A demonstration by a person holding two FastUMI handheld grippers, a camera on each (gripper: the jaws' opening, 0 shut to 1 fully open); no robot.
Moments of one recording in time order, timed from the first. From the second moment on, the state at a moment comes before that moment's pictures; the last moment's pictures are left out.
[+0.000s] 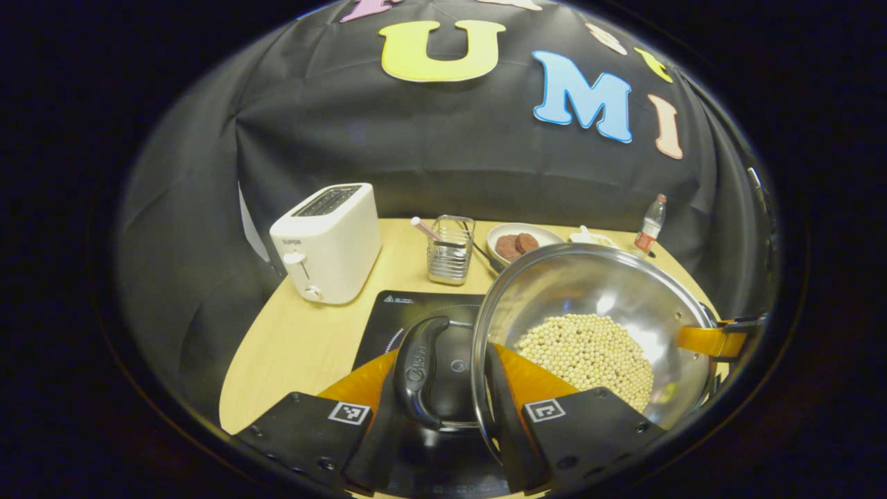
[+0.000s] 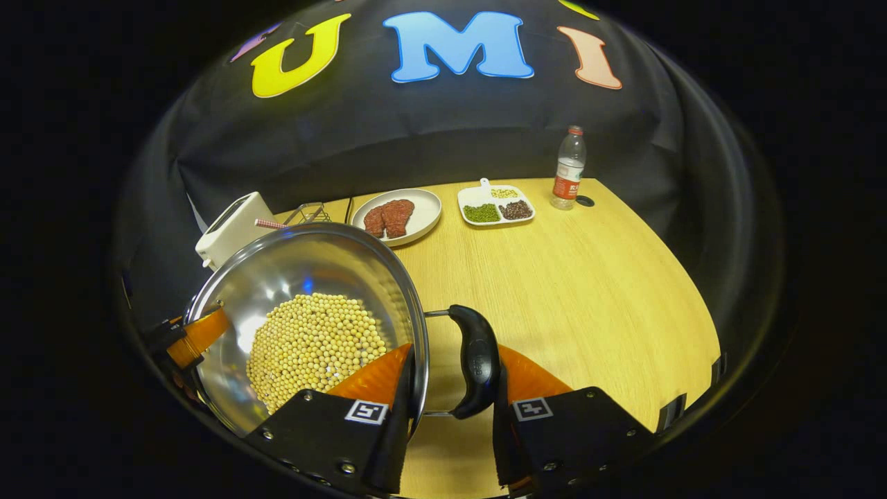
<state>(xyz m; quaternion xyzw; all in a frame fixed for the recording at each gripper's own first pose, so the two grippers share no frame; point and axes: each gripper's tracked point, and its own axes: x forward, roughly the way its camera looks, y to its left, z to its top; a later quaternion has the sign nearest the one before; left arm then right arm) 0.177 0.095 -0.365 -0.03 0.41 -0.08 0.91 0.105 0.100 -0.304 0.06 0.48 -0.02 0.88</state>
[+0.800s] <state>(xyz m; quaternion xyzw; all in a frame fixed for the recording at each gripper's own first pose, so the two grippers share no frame) 0.211 0.175 -0.430 -0.05 0.44 -0.05 0.89 0.146 0.177 -0.345 0.04 0.50 0.00 0.86</state>
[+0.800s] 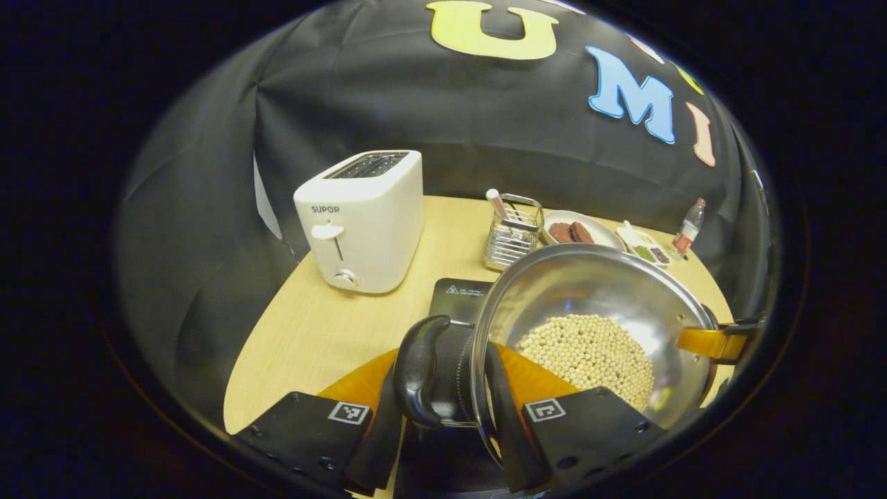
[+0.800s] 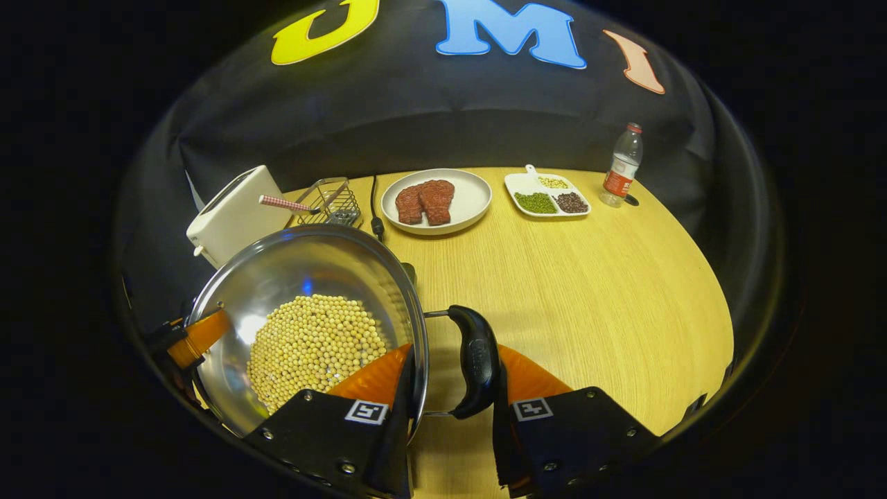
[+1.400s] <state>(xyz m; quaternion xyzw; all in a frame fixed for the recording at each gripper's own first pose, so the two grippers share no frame) 0.234 0.190 -0.383 -0.03 0.36 -0.01 0.93 0.156 0.166 -0.323 0.02 0.44 0.02 0.90</state>
